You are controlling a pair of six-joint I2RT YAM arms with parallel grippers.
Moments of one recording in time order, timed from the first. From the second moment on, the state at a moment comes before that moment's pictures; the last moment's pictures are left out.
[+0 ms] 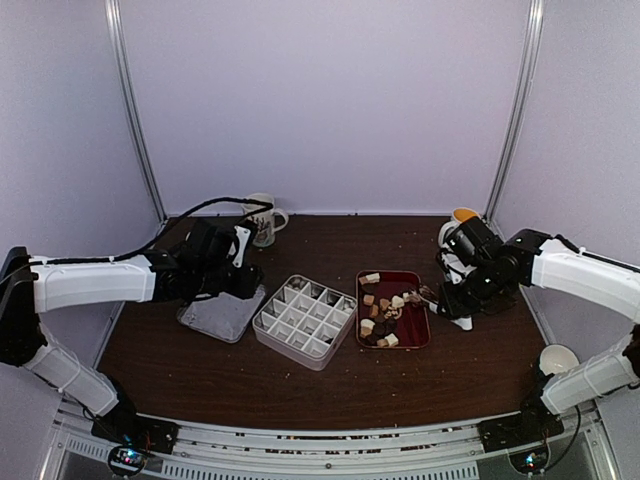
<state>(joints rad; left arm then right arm) -0.73 1.43 0.90 -0.15 -0.24 -0.19 0.60 1.27 0.98 -0.86 0.10 0.36</state>
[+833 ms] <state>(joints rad) -0.73 1.43 0.90 -0.13 -0.27 -0.18 0.60 1.19 0.98 -0.82 0.07 0.34</state>
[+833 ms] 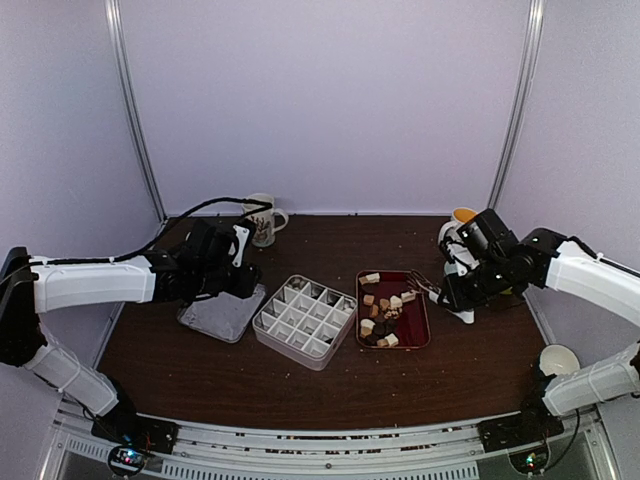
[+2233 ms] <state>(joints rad) -0.45 1.22 0.67 -0.08 0.02 -0.33 0.91 1.66 1.13 -0.18 -0.31 0.39</state>
